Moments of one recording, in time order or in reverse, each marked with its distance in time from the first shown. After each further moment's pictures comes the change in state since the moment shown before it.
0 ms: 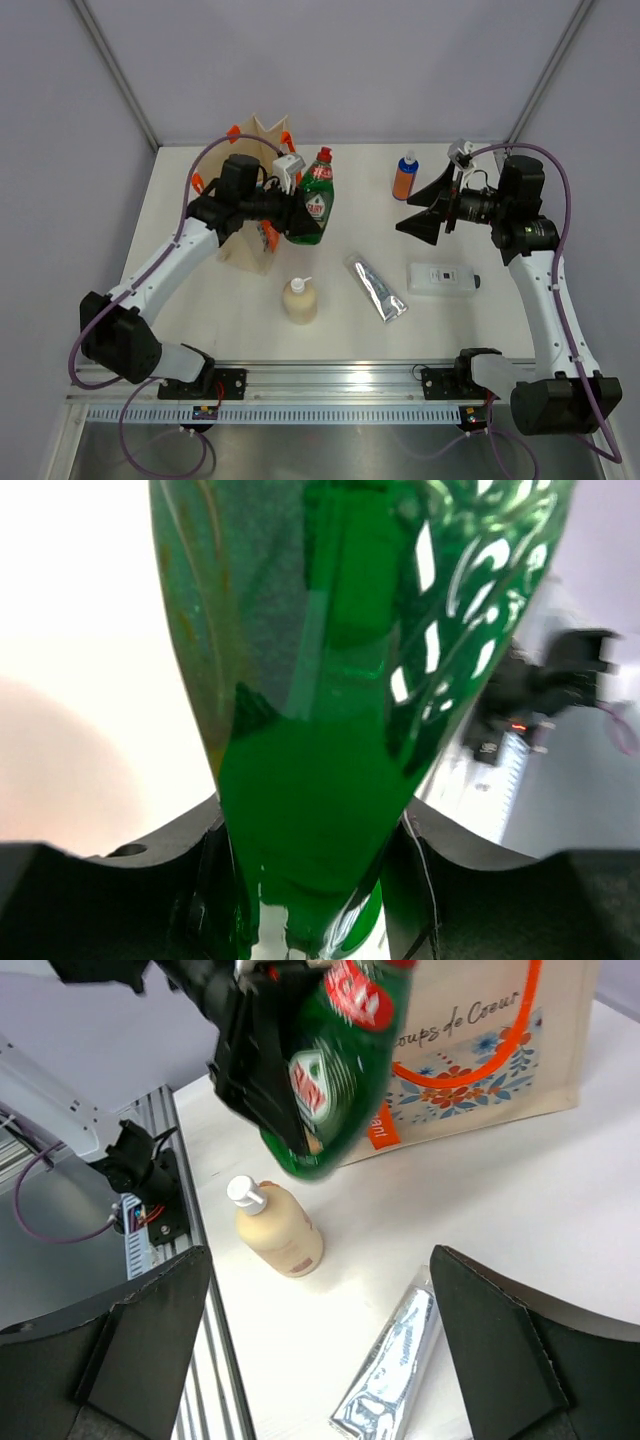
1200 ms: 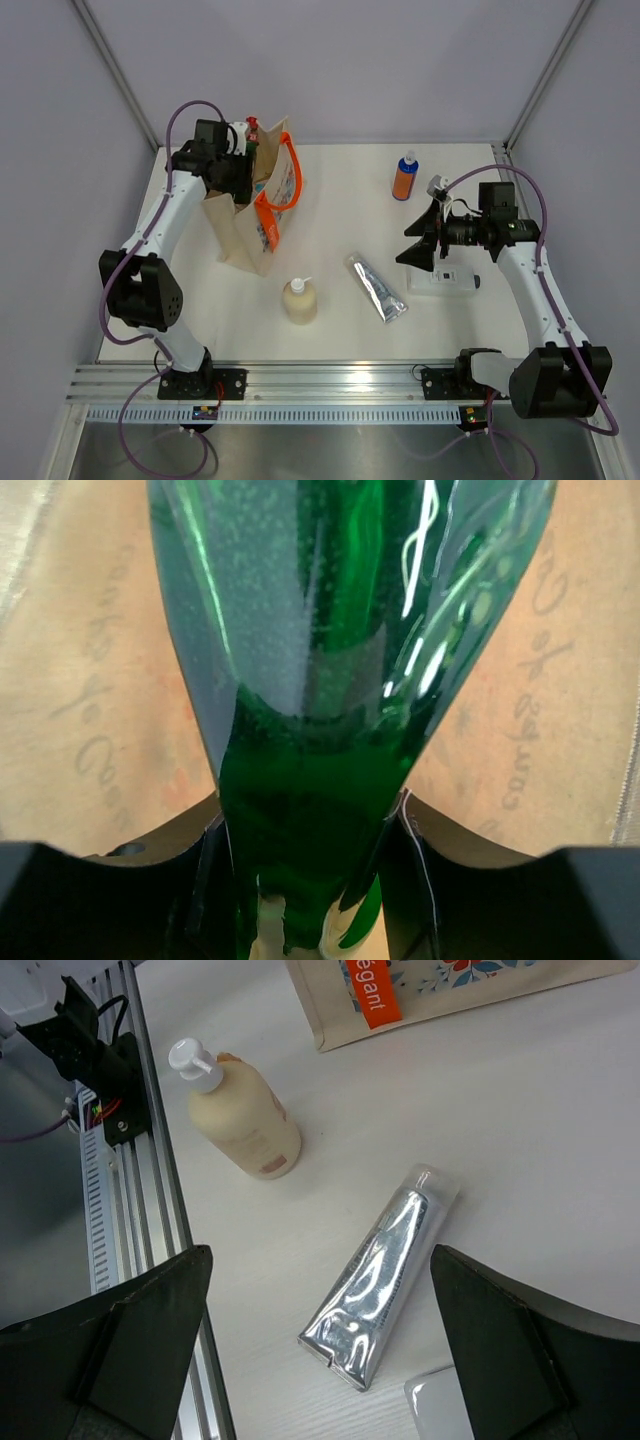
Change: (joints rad) left arm 0.321 0.298 0.438 -0.407 -0.649 0.171; right arm -0.025 0.069 -0.146 -0.270 0.006 -0.460
